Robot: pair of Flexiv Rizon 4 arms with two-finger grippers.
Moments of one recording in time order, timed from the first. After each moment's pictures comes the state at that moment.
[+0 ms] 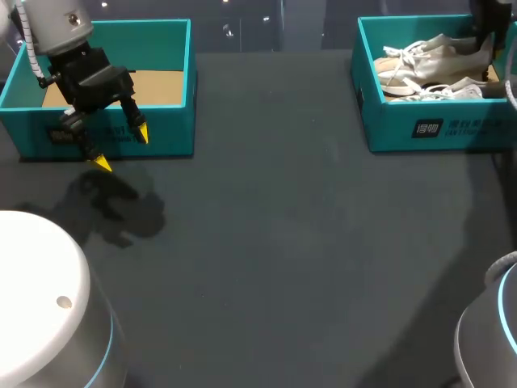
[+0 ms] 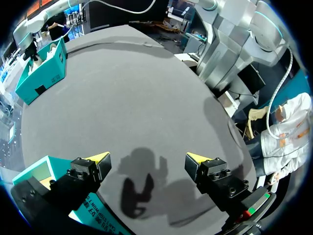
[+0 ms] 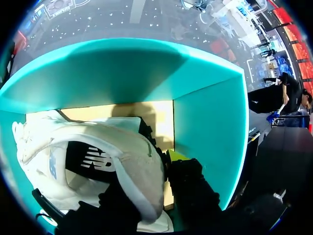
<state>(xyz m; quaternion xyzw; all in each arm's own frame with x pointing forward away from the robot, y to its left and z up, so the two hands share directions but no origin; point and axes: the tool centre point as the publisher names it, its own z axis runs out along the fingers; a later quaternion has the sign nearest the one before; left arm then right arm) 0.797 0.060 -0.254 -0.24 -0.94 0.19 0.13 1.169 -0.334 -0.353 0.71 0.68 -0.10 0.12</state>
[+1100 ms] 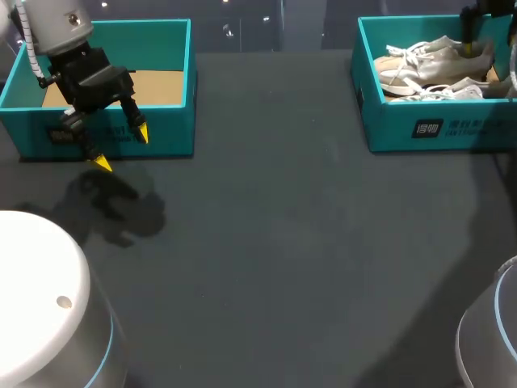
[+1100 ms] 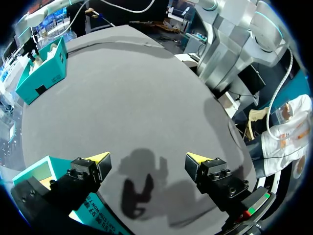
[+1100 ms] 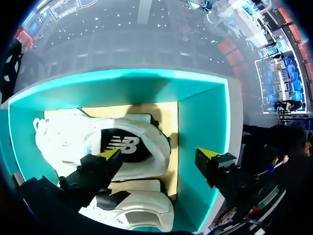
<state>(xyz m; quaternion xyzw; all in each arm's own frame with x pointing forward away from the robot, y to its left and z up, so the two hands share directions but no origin) 0.799 0.057 -0.251 -0.24 -0.94 0.20 0.13 1.167 -0.316 -0.314 0.71 0.69 -0.07 0.09</state>
